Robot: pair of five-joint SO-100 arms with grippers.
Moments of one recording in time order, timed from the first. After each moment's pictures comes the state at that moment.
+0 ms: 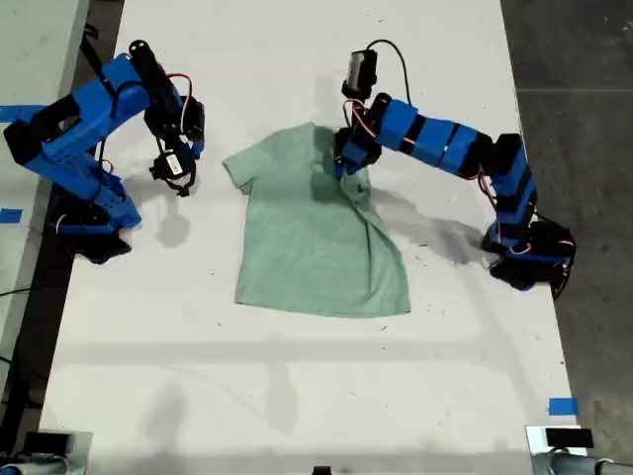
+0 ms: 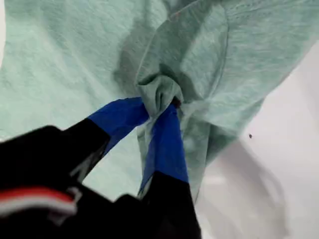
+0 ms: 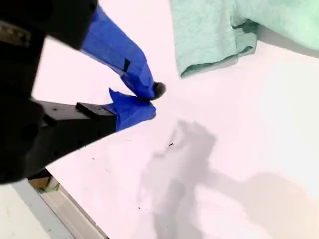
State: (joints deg) arm 0 -28.7 104.6 91.1 97.5 28.2; arm 1 29.6 57.1 49.2 80.9 -35.3
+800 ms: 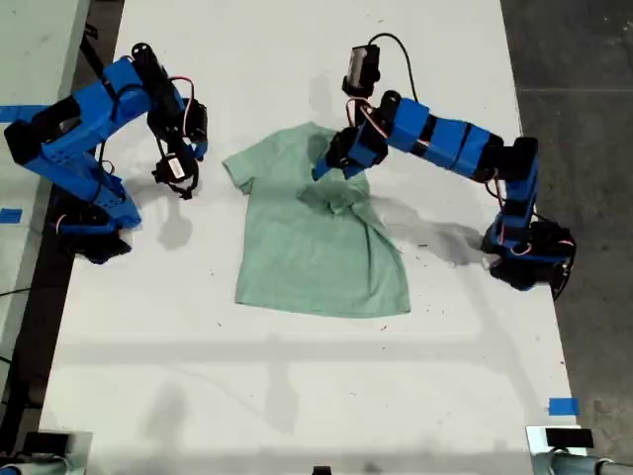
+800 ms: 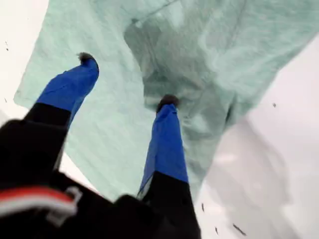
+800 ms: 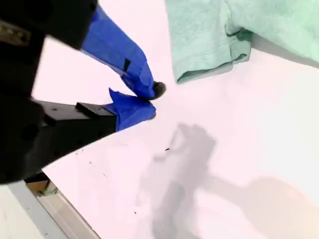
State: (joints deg) arm 0 -27.0 104.6 91.1 96.4 26.6; arm 1 26.5 69.9 53.2 89.0 -34.8
